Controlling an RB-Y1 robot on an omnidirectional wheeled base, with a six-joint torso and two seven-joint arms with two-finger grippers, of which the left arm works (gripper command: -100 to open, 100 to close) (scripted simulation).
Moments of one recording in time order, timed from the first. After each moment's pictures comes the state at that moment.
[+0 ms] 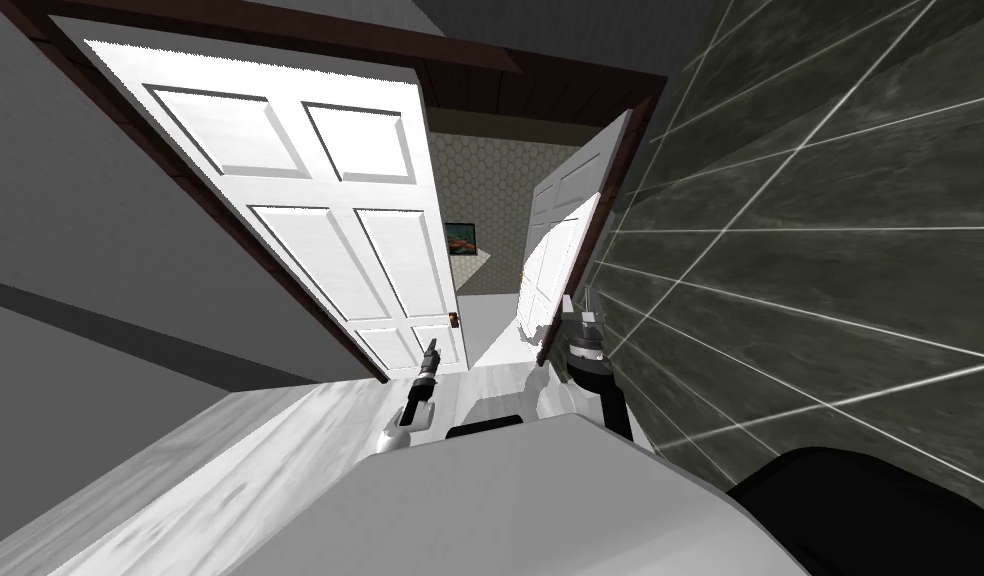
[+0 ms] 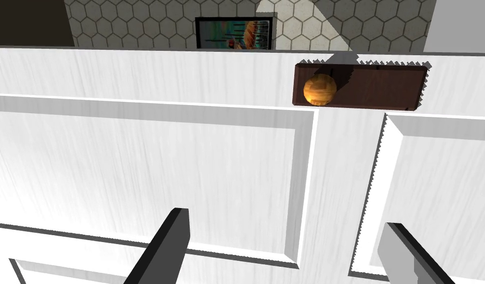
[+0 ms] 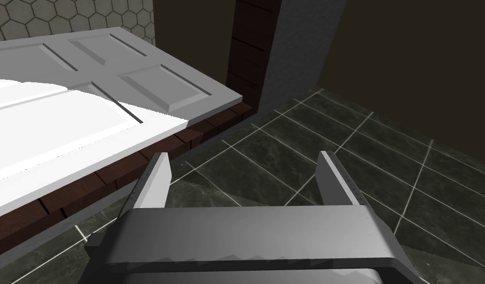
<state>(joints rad) -0.14 0.08 0.04 -0.73 0.00 -0.80 0.06</state>
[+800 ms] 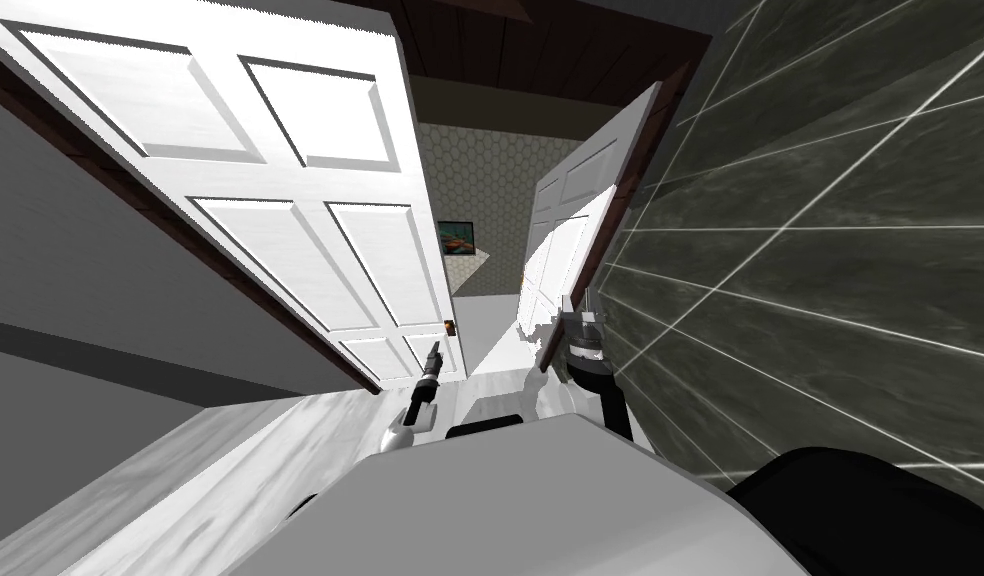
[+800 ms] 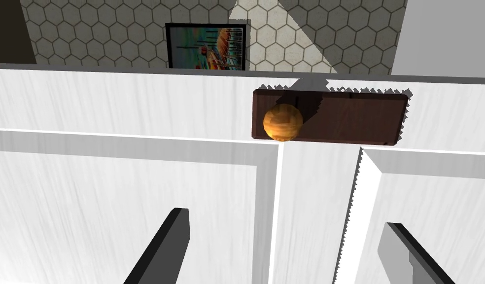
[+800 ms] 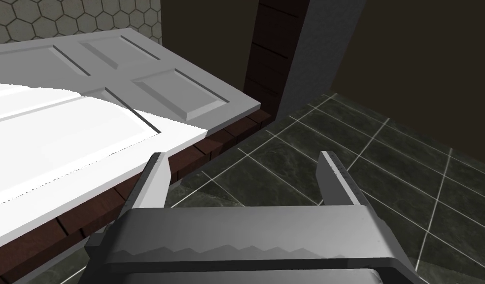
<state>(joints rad) -0.20 0.07 0.05 -0.58 -0.01 -0.81 0.07</state>
